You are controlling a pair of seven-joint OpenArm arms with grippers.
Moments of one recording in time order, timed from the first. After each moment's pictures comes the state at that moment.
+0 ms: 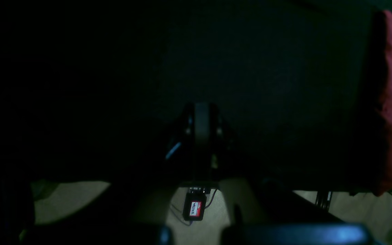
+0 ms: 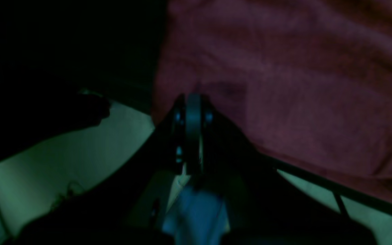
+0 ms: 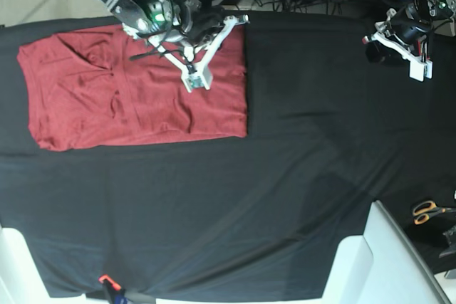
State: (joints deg) left arm 22.9 -11.4 -40.8 85.9 -36.1 -33.3 50.4; right arm -9.6 13.4 -45.2 98.0 28.4 -26.4 -49.1
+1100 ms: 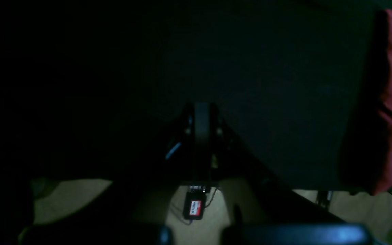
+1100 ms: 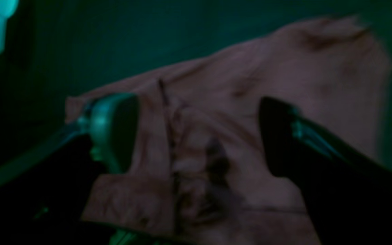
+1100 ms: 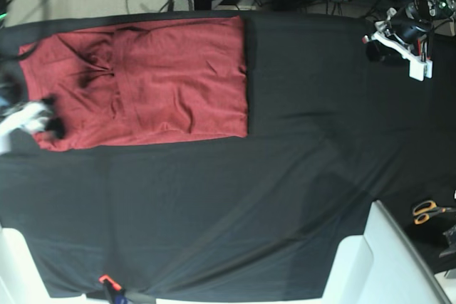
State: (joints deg) left arm 22.8 -11.4 -40.8 85.9 -36.1 -33.4 50.5; right arm -11.1 20.0 27.0 87.8 51.8 20.7 -52.8
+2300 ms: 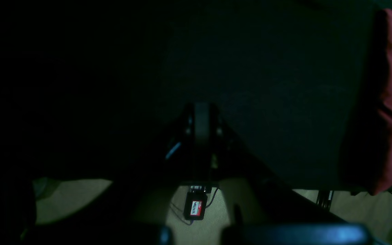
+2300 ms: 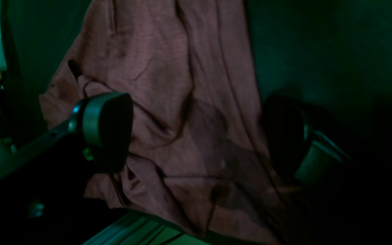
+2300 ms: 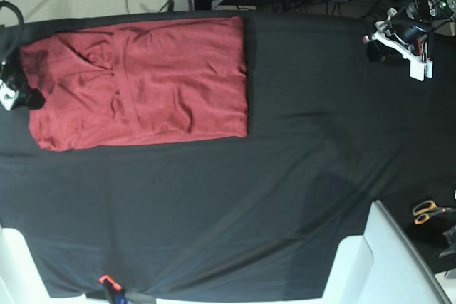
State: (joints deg) left arm 23.0 -11.5 -40.8 86.0 -36.1 -33.4 50.4; right arm 4.7 28.8 32.9 36.1 48.9 40.6 -58.1
